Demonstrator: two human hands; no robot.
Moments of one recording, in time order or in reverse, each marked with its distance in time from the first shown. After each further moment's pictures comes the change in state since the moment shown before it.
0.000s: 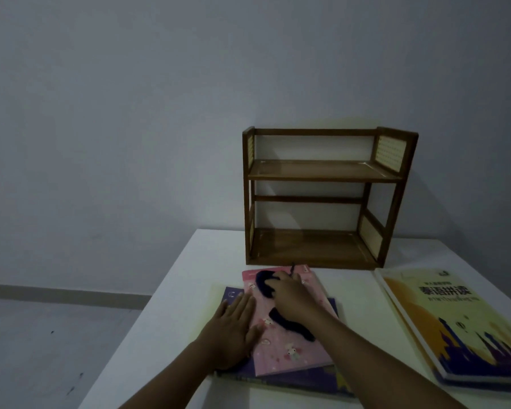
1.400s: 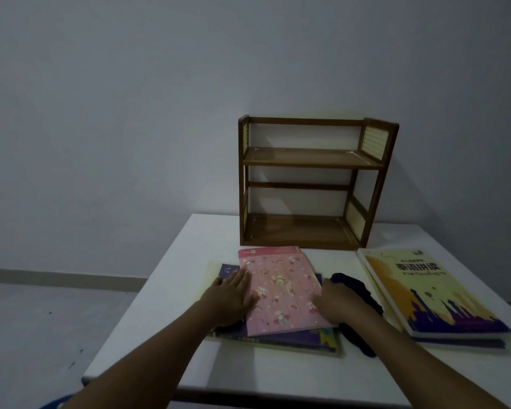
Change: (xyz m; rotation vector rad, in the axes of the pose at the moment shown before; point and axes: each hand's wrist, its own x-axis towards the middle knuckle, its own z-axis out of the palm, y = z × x) left_hand 0.002 0.002 -0.006 0.014 -0.008 0.015; right_hand -0.107 0.044 -0.040 0.191 -0.181 0.444
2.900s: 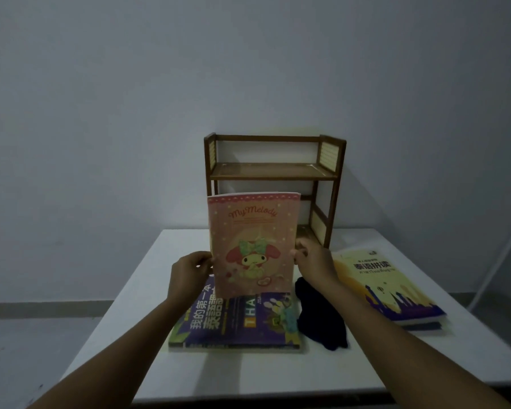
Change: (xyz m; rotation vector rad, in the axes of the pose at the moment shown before) left_hand -0.023 0.023 -0.068 -0.863 0.712 -0.153; right_hand -0.005 0.008 -0.054 0.515 0.556 -0.289
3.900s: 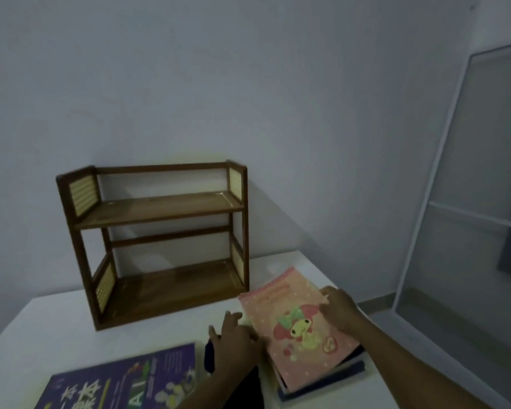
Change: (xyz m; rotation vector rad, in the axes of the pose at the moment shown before) left_hand -0.015 0.094 0.285 0.517 -0.578 0.040; right_hand 0.050 0.219 -0.153 -0.332 -0.041 0.465
